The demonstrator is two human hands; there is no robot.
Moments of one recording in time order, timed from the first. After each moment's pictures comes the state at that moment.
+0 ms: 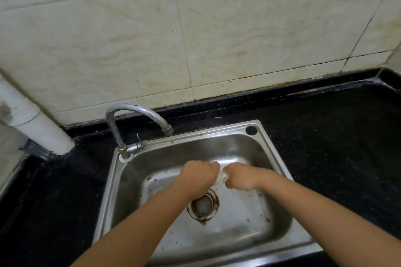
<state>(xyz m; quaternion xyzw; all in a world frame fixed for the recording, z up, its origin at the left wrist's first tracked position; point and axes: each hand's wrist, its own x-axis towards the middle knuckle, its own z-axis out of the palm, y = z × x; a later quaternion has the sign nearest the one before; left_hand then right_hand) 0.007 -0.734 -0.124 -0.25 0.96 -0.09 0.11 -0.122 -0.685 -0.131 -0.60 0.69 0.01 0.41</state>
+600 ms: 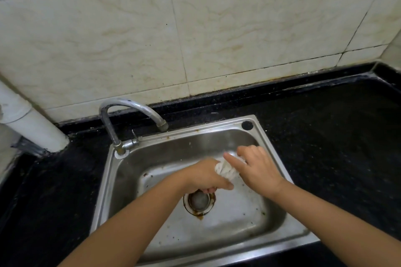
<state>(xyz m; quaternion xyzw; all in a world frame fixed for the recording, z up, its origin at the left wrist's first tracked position) -0.004 -0.722 -0.103 -0.35 0.73 0.57 0.12 -0.152 -0.650 -0.164 -0.76 0.56 -0.23 -0.23</state>
